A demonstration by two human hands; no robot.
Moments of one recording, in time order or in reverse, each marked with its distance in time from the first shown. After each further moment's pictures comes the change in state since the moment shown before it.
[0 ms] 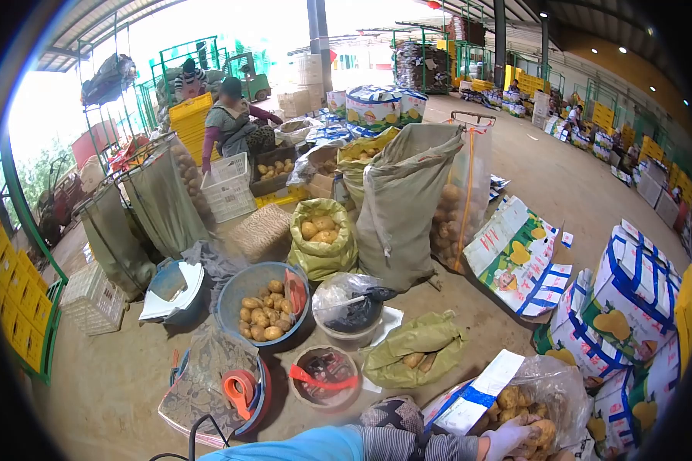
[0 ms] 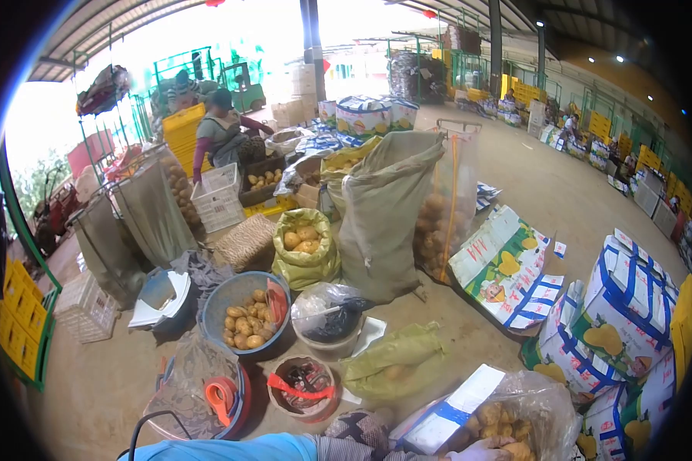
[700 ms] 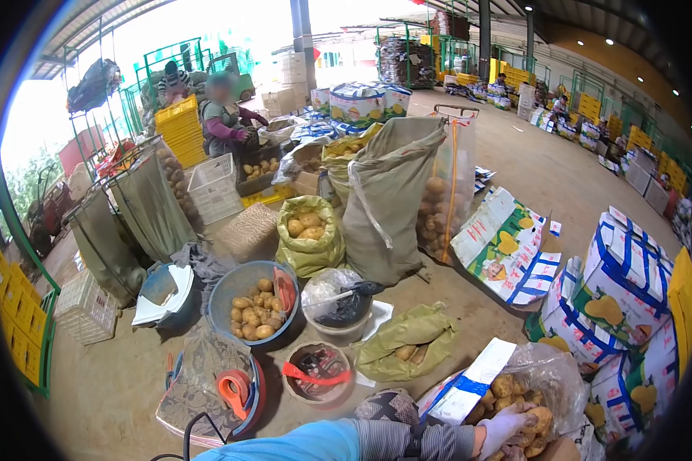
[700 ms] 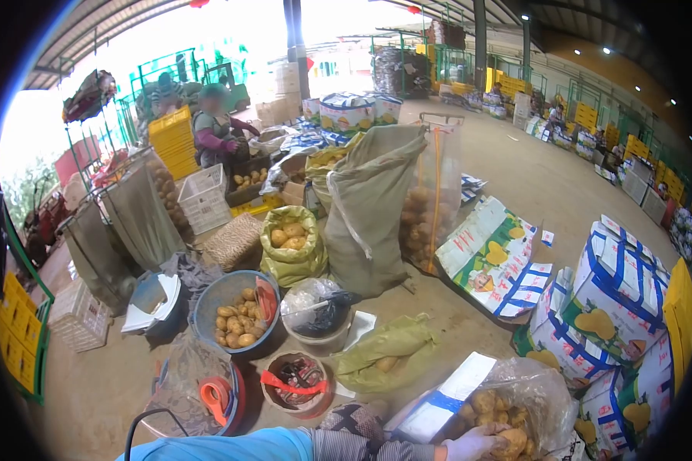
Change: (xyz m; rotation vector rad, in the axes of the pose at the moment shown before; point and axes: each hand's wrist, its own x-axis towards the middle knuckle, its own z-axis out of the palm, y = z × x) left_hand 0.051 -0.029 -0.028 0.287 -0.034 -0.235; right_hand -0.011 -0.004 -0.004 -0.569 -0.176 -0.081
